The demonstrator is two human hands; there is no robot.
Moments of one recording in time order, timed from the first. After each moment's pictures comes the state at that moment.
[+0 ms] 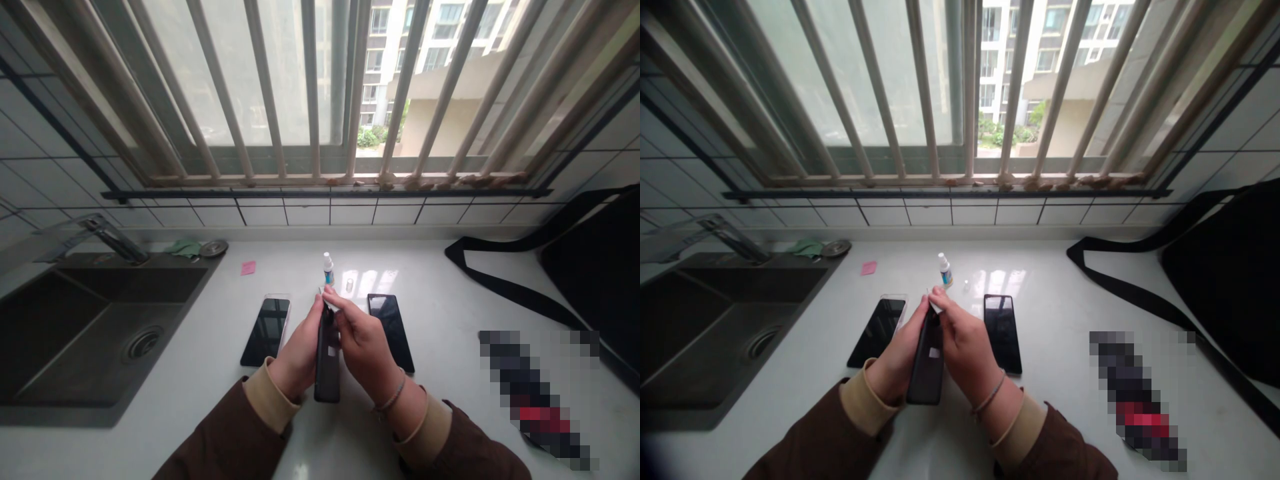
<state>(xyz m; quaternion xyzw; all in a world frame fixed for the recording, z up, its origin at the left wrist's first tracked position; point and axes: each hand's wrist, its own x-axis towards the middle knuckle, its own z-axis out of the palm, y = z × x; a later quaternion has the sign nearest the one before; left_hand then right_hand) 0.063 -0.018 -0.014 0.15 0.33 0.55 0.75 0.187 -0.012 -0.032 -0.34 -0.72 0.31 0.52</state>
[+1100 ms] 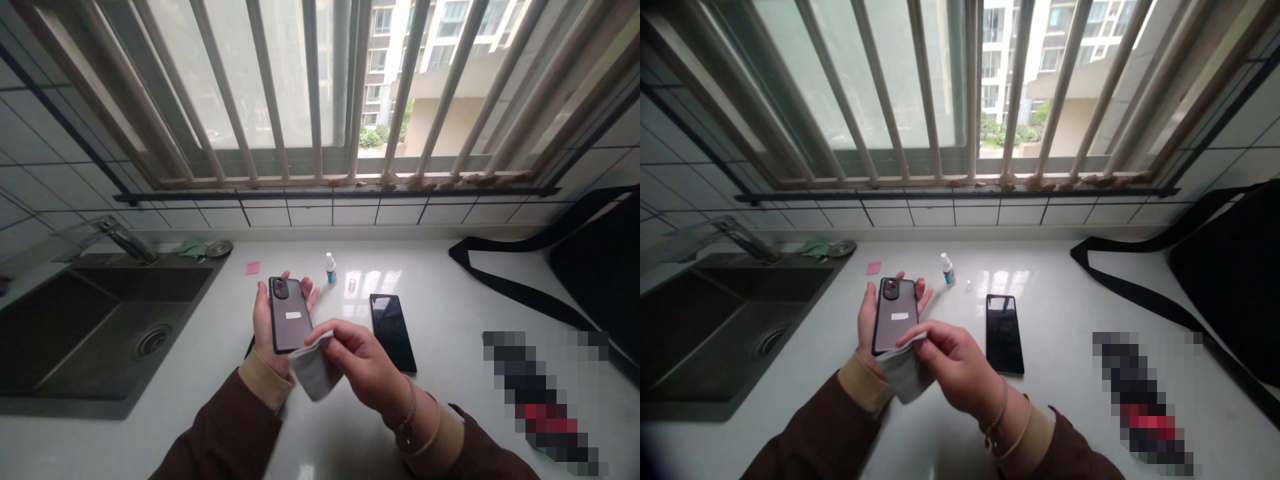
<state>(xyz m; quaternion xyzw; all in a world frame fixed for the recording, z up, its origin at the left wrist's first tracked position) 0.018 0.000 0.001 0.05 0.28 0.71 0.64 0.188 -0.038 -0.005 -0.22 -0.63 0.59 0.45</state>
